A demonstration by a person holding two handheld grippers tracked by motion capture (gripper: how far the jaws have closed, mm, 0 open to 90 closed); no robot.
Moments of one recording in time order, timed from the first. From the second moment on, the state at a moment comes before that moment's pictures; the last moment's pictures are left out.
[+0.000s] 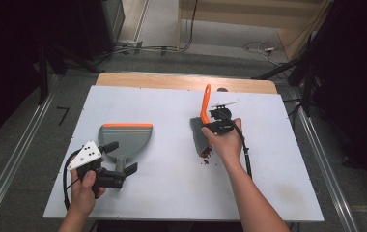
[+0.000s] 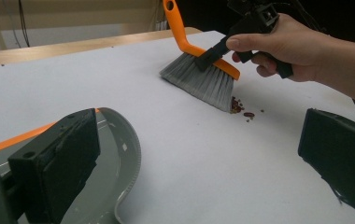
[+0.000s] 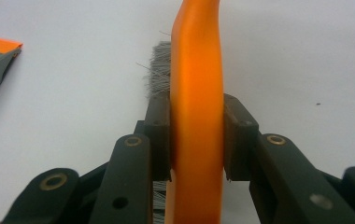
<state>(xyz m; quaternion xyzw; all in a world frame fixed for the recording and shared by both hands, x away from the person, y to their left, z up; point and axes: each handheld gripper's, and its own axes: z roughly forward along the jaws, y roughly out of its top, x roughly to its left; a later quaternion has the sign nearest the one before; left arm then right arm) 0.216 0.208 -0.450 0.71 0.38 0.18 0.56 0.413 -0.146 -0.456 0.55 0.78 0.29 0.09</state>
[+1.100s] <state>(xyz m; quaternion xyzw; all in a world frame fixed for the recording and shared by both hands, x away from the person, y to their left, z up) 0.219 0.206 -0.452 0.71 0.38 0.18 0.56 0.448 -0.156 -0.414 0.29 0.88 0.30 0.23</state>
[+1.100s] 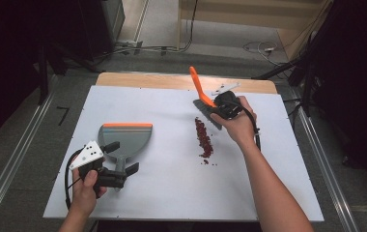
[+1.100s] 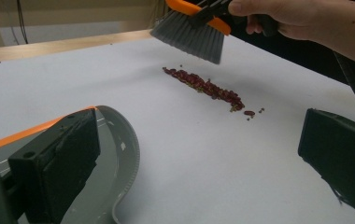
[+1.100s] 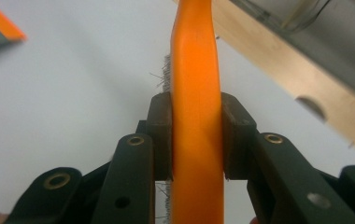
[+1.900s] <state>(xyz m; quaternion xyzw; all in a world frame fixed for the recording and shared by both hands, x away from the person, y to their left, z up) 0.218 0.206 -0.454 0.72 0.38 0.18 0.56 0.444 -0.131 -0.454 0.10 0.94 0.24 0.24</state>
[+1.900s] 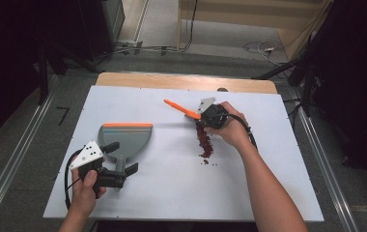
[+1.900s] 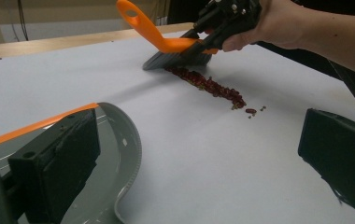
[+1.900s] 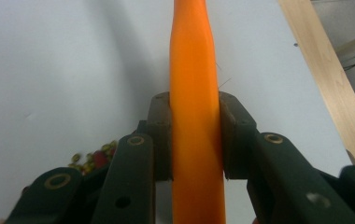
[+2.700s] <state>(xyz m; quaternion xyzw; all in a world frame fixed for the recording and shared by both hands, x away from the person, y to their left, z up) 0.218 0.203 -0.453 0.72 0.38 0.18 0.56 0.395 -0.143 -0.458 0.07 0.94 0.24 0.21</state>
